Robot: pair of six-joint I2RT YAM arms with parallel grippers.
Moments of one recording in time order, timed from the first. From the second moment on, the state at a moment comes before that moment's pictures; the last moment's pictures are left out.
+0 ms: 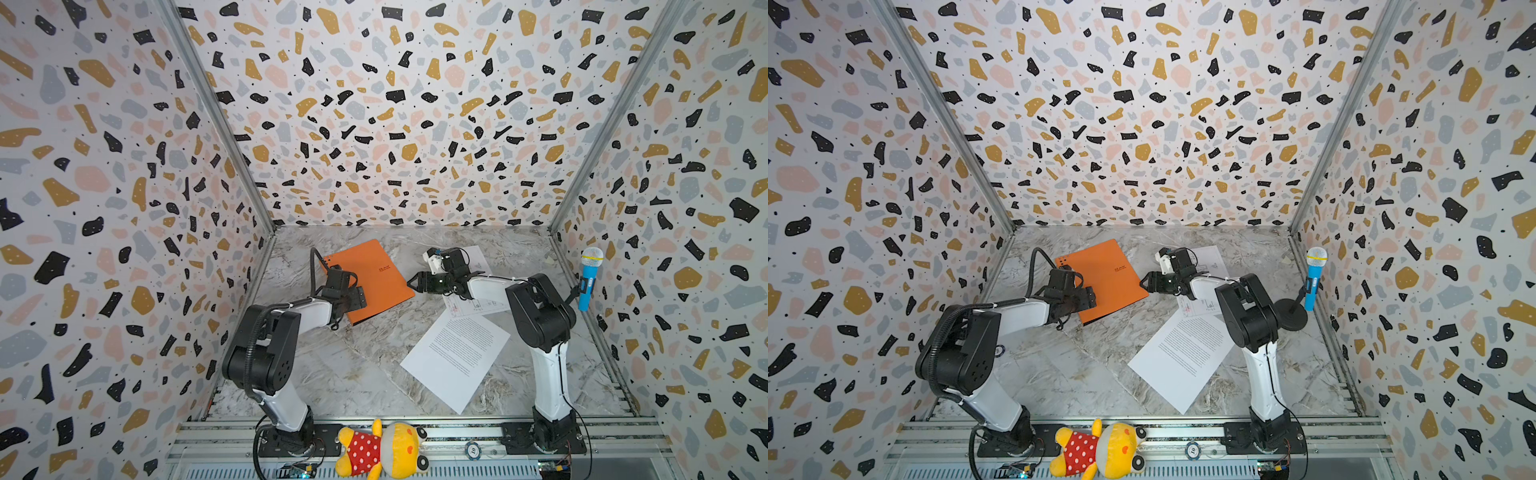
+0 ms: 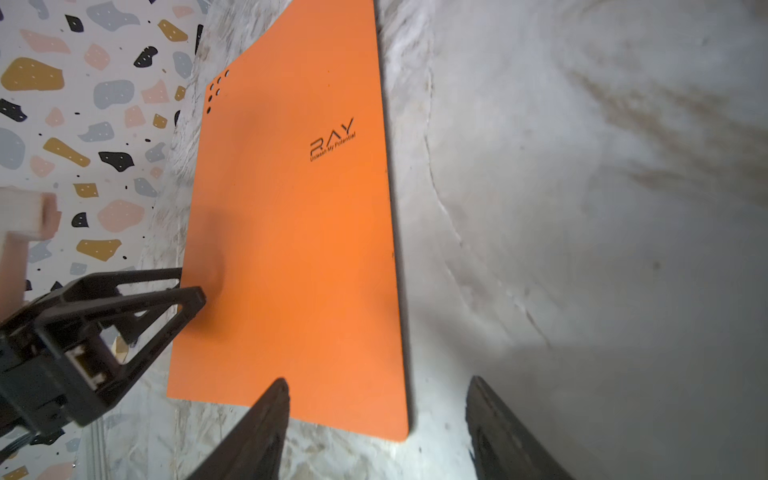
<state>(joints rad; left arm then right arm) -0.23 1.69 0.82 -0.02 -0.05 -0.43 0.49 2.16 1.40 0.03 -0.51 0.45</state>
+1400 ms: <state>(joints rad) -0.30 1.77 0.88 0.05 0.10 -0.42 0.49 1.94 1.05 0.07 -0.57 0.57</state>
